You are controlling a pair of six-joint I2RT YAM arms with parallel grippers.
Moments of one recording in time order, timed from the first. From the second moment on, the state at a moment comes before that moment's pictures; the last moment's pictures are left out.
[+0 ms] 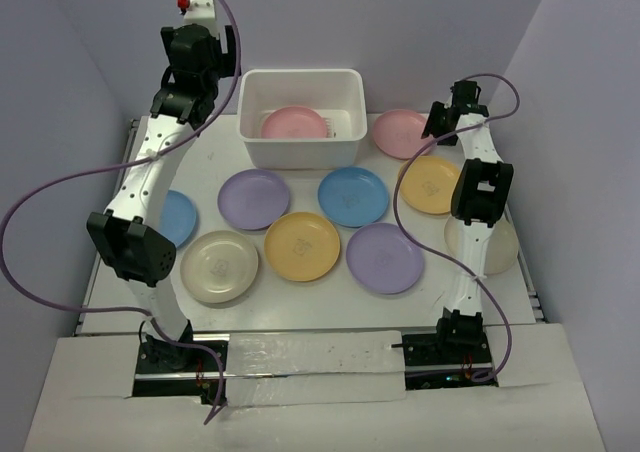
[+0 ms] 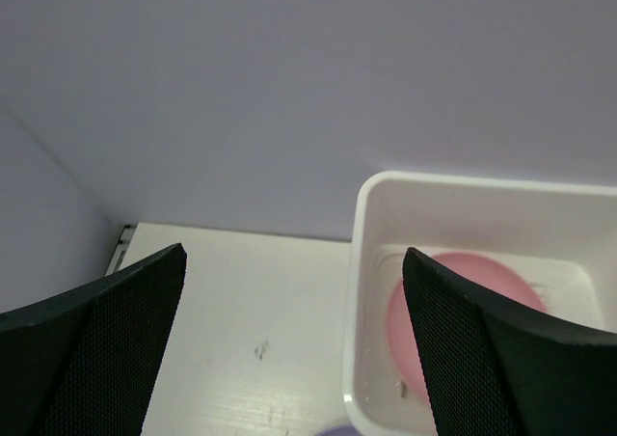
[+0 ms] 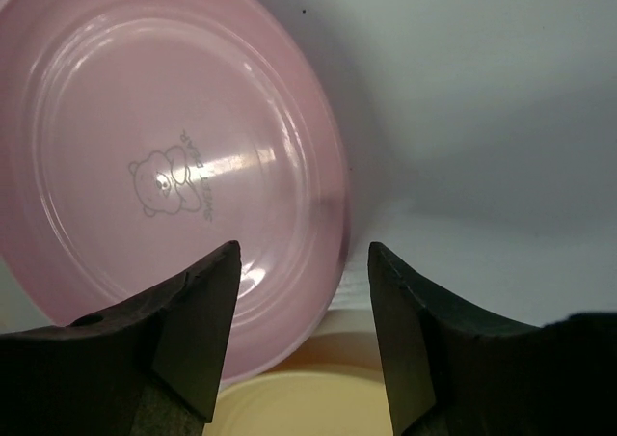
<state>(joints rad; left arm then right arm) -0.31 1.84 2.06 -0.33 -0.44 0.01 -0.16 2.55 2.35 -0.70 -0.15 0.23</state>
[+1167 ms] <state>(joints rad) 0.07 1.73 1.70 -0.45 -0.36 -0.25 -0.19 2.21 2.27 -0.67 -0.15 0.47</state>
